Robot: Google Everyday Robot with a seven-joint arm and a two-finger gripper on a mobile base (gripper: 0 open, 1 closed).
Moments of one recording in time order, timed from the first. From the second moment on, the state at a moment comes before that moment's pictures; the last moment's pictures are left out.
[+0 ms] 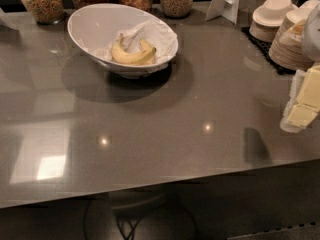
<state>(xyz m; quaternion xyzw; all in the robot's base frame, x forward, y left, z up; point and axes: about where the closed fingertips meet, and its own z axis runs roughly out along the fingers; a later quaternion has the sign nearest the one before) 0.438 -0.217 0.976 -0.60 0.78 -0.03 0.16</state>
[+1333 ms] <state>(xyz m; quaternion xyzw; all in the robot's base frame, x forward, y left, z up) 0.514 -0.134 0.998 -0.55 0.76 0.09 0.33</state>
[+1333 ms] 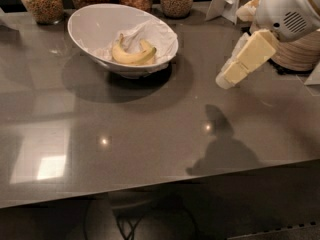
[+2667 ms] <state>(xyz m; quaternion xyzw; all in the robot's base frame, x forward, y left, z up) 0.577 -0.060 0.997 -0.47 0.79 0.19 0.34</state>
